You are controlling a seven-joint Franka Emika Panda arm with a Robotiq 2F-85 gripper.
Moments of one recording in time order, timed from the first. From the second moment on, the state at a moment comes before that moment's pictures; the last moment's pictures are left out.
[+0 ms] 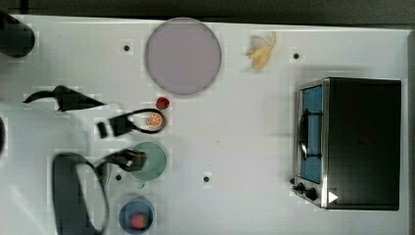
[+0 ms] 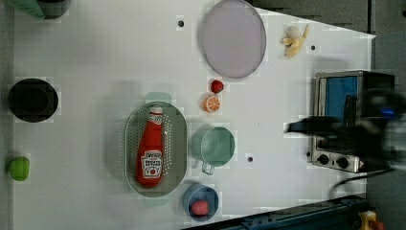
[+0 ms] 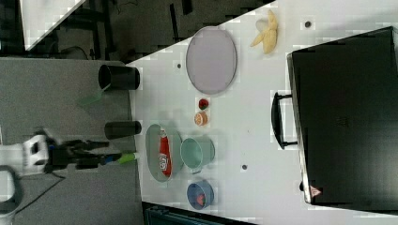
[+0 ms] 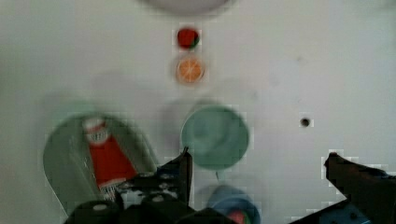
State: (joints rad) arm 0.05 -0.13 0.36 -1.95 0.01 0.17 0.00
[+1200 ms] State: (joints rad) arm 0.11 0.33 0.65 -2.17 -0.13 0.91 0.09
